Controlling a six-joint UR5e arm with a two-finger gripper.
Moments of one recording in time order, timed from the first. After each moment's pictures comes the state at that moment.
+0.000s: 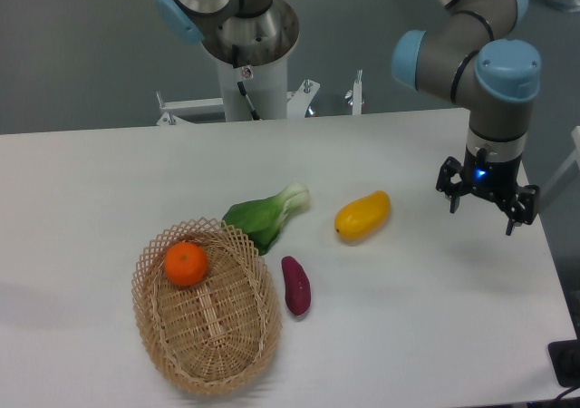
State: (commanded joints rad) arm 2.80 -1.97 -1.62 -0.83 1.49 1.44
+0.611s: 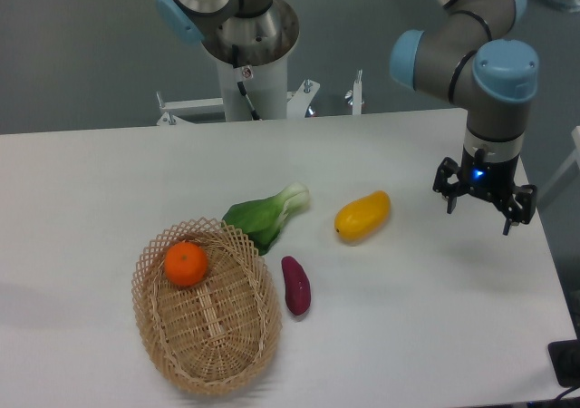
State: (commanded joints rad) arm 2.79 -1.95 -1.68 -0.83 1.46 1.37
